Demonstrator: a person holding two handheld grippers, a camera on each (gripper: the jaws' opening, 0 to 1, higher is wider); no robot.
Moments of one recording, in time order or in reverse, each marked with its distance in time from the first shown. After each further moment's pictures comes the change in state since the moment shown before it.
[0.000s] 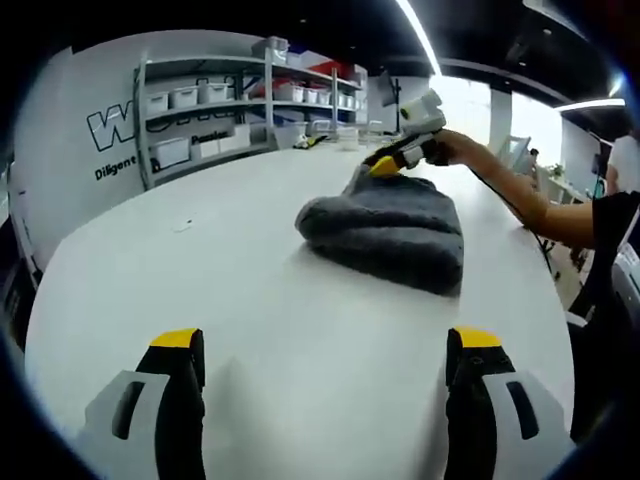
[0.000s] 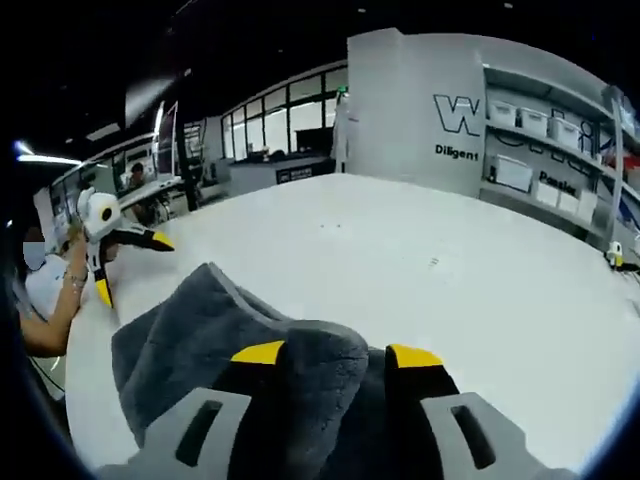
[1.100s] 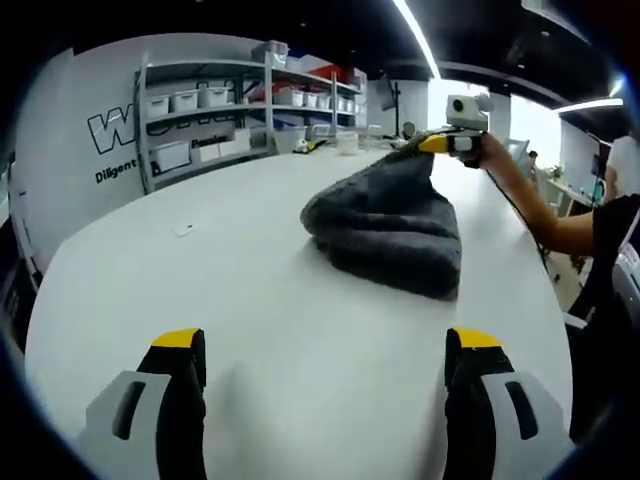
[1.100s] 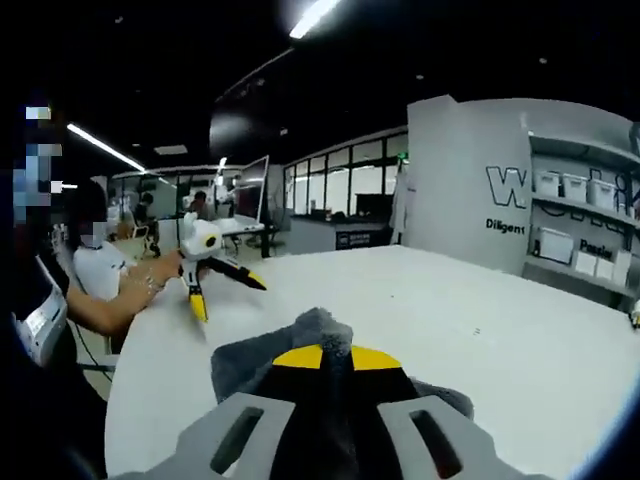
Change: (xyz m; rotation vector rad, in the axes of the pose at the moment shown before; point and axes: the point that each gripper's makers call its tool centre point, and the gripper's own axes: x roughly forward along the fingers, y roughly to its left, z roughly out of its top) left arm -0.003 0.002 0.006 0.000 -0.022 -0.002; right arm -0.110 0.096 0.025 -0.201 -0.329 0.237
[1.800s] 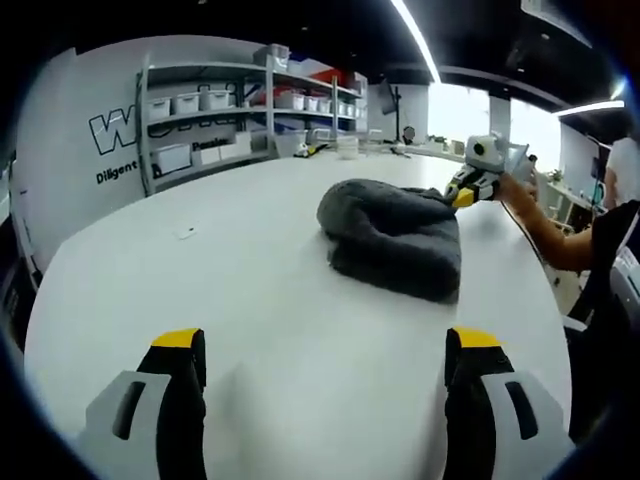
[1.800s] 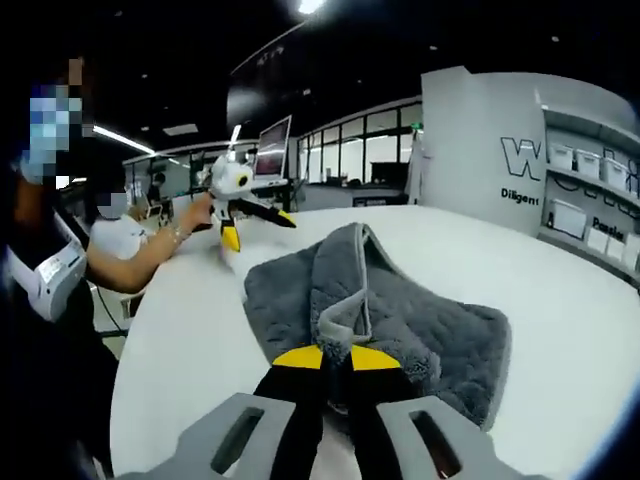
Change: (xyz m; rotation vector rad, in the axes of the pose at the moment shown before) left arm -0.002 0.002 0.001 -0.007 -0.012 0.003; right arm -0.015 0.020 -0.092 0.038 0.187 0.011
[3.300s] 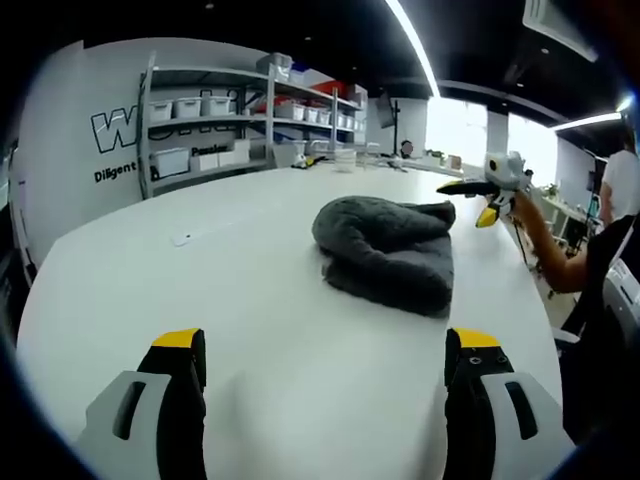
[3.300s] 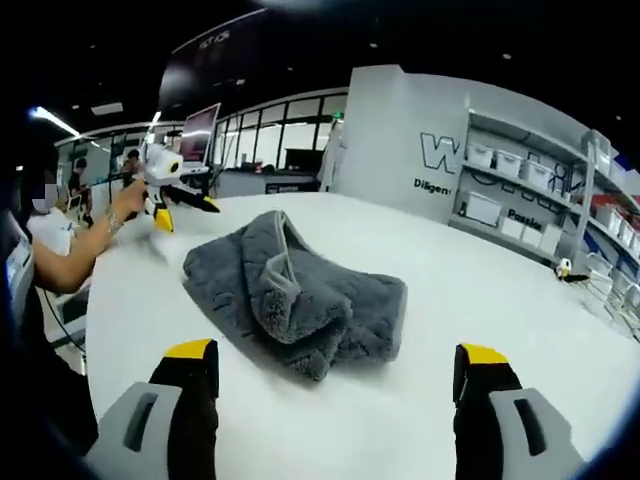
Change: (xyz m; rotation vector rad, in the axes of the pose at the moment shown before) left arm -0.002 -0.004 0.010 -0.033 -0.054 -0.028; right arm -0.074 -0.024 -0.013 0.049 0.025 -0.402
